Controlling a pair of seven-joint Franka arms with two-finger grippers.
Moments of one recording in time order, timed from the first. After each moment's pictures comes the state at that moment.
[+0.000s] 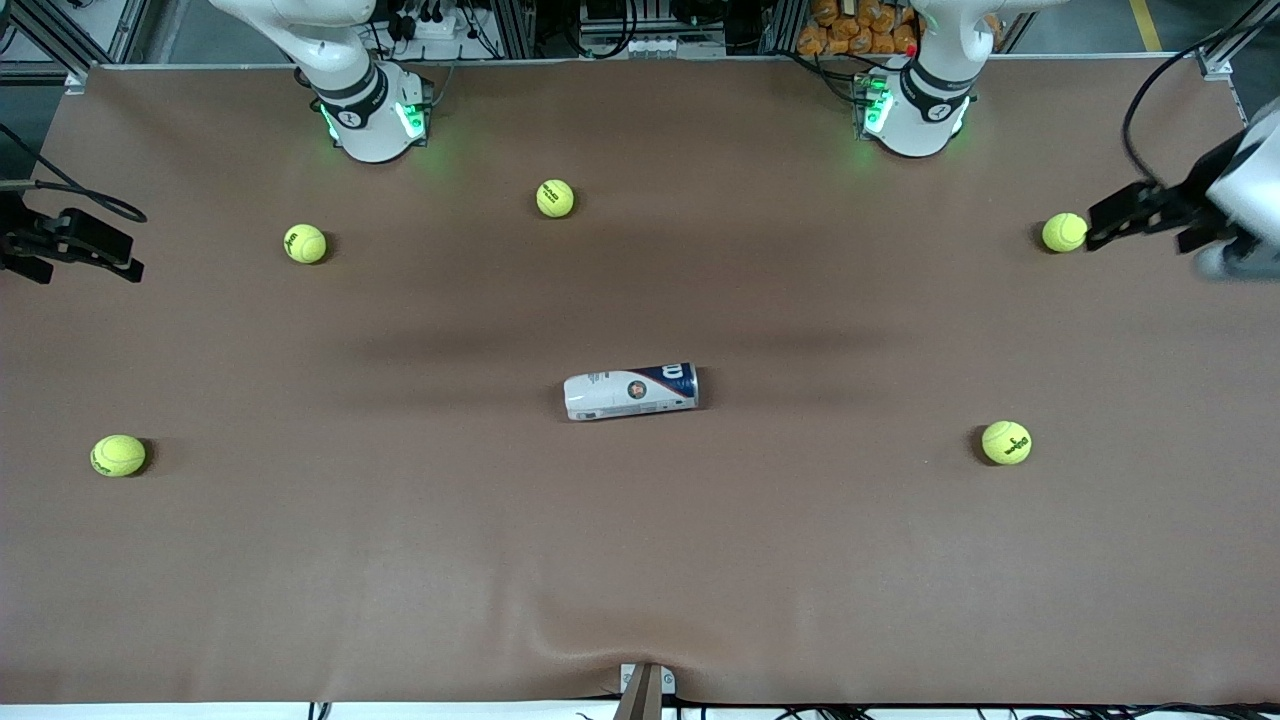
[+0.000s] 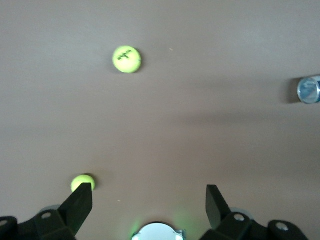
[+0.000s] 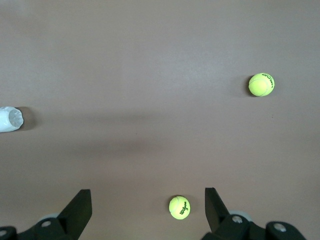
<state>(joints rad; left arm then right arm) 0.04 0.06 -0.10 -1.52 -0.03 1.44 -0.02 -0.13 0.04 0.08 -1.48 0.00 1.50 -0.05</state>
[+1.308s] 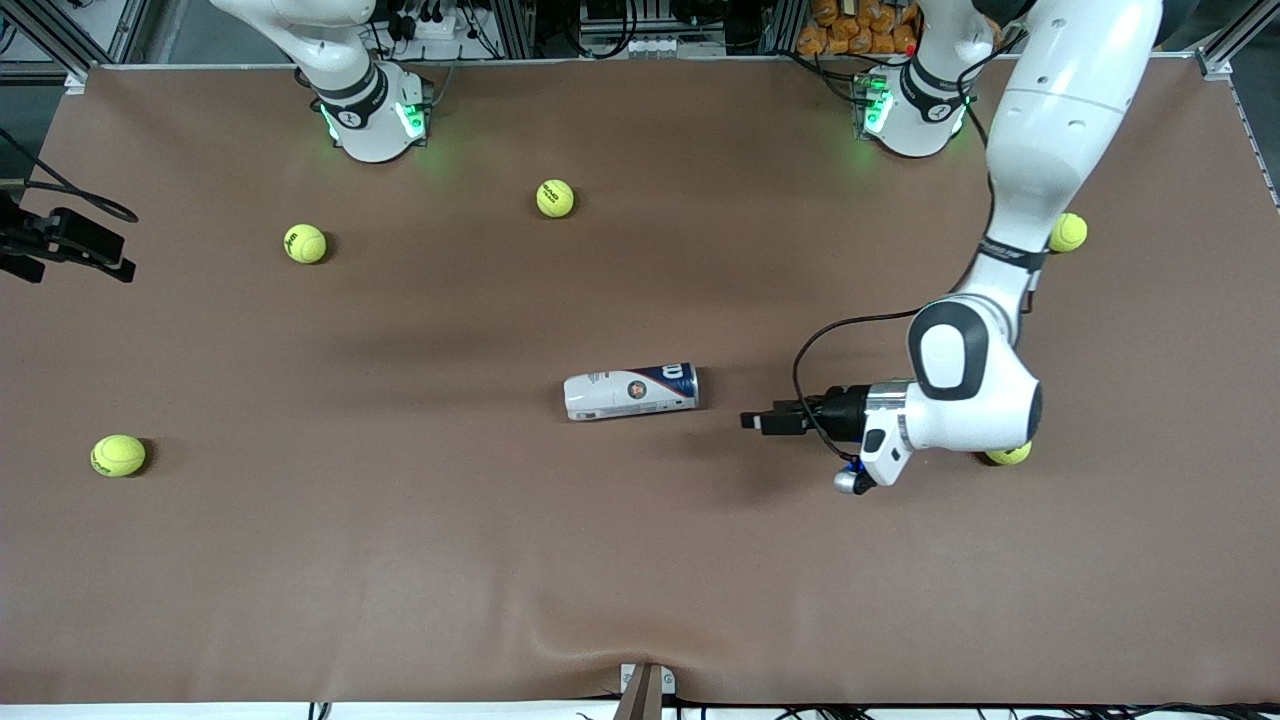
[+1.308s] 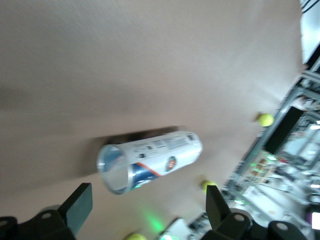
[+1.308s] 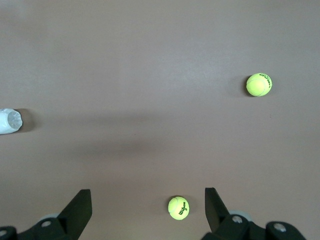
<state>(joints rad) -0.21 0.68 -0.11 -1.62 -1.11 2.07 0.01 -0.14 0.04 0.08 -1.48 0.00 1.50 -0.05</state>
